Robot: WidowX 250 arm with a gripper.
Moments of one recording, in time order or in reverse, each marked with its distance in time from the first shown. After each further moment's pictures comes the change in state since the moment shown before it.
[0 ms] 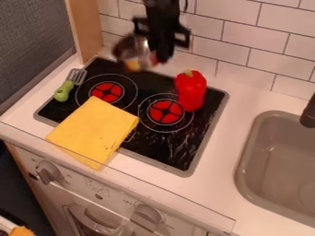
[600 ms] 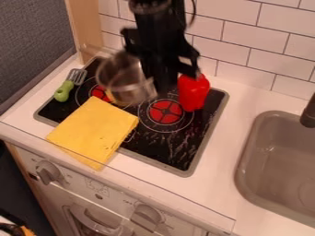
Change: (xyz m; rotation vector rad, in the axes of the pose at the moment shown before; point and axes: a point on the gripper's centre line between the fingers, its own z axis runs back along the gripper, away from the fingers) arm -0.104 -0.085 0.061 -0.070 0.033 -0.098
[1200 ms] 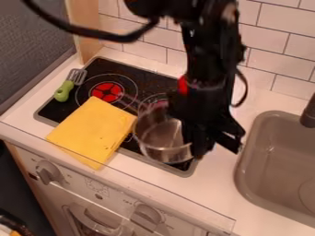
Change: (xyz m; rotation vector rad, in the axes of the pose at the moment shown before) arm -0.015 -0.053 -0.068 -0.002 0.156 -0.054
